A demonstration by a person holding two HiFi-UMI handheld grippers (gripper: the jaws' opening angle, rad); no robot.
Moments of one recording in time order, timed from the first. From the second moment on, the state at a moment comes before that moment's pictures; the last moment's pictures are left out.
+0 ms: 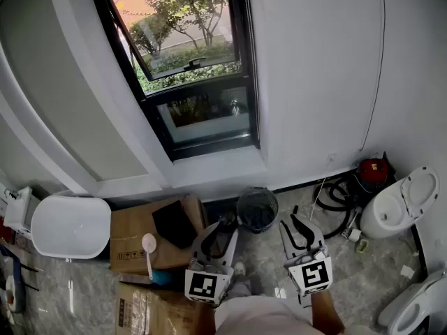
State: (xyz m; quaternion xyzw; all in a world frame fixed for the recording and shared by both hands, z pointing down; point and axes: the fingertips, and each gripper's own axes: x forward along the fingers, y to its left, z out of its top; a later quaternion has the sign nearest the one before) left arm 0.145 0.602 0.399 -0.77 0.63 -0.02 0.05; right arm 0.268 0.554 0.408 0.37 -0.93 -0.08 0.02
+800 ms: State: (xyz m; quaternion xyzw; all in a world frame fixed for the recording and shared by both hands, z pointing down) left arm 0.040 0.450 0.411 -0.81 0.59 0.00 0.04; right arm 0.161 0.414 0.412 0.41 -0.91 -0.08 0.02
